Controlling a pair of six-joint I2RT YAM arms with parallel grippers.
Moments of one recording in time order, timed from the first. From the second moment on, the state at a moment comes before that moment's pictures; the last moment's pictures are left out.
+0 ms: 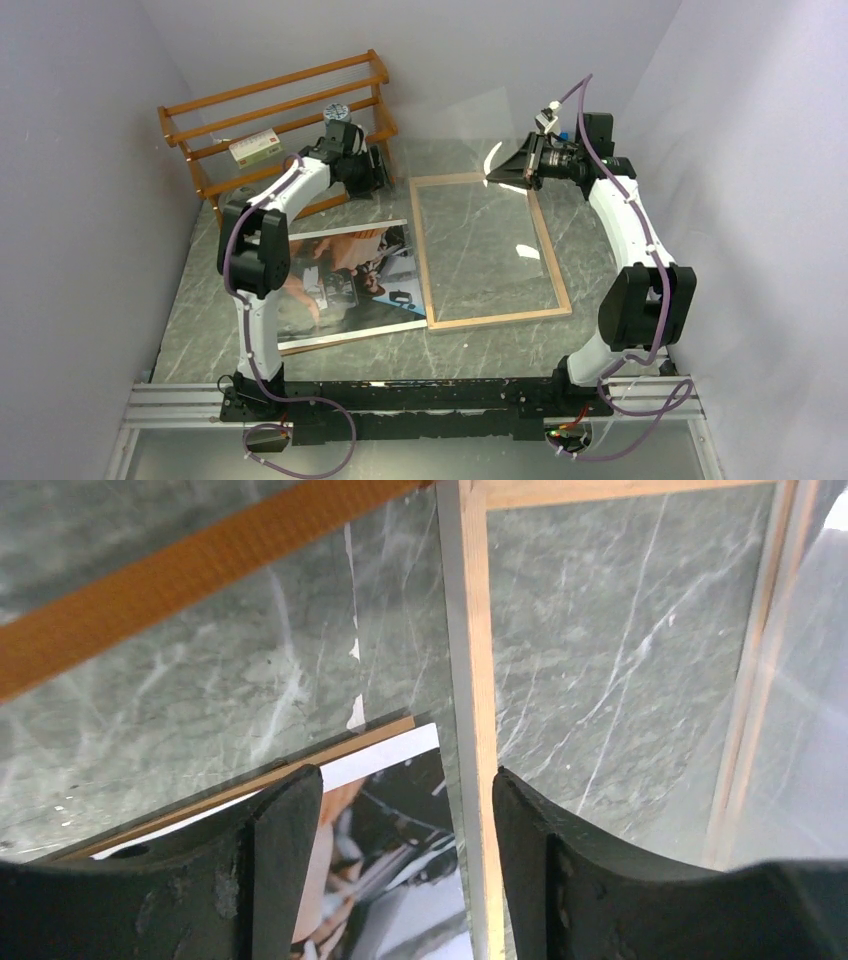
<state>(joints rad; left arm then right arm) -0.30 2.10 1.74 -0.53 0.27 -0.52 -0.02 1.60 1.47 -0.51 -1.09 0.61</state>
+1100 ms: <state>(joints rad) -0.39 2.21 1.66 -0.39 0.43 -0.62 -0.15 1.98 1.46 -0.76 -0.76 0.15</state>
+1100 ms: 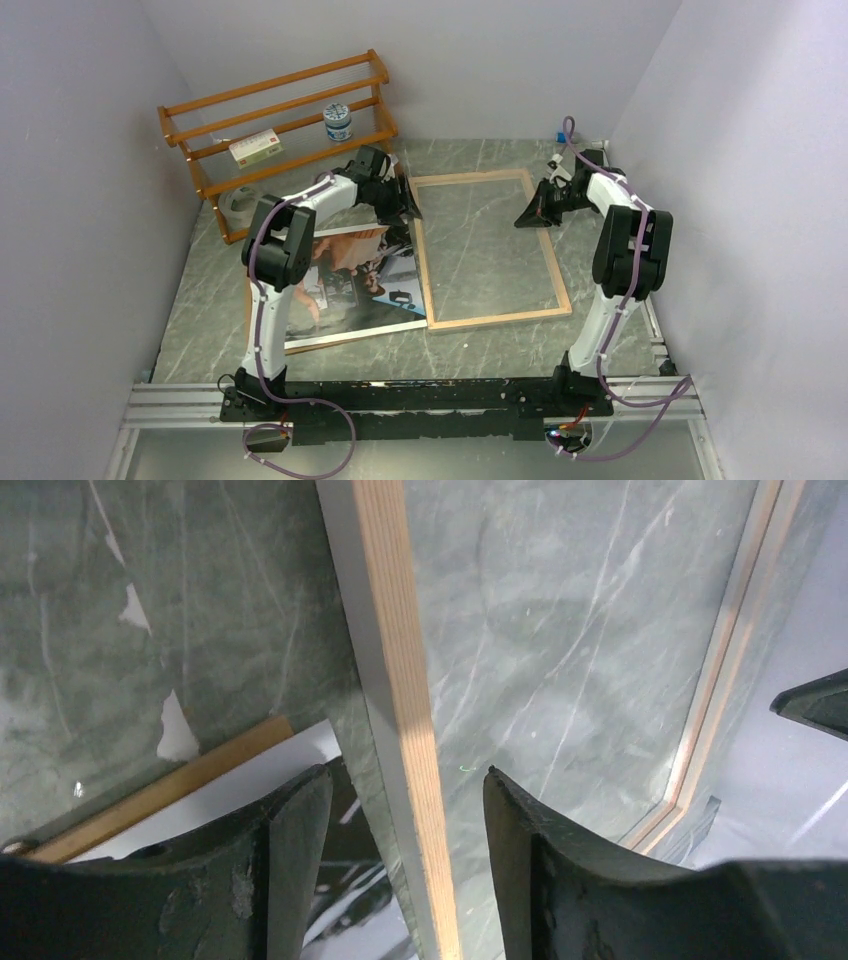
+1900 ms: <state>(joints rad) -0.40 2.27 1.71 -0.38 0.48 -0.63 -0.14 2.01 1.41 -0.63 -0.77 0.14</state>
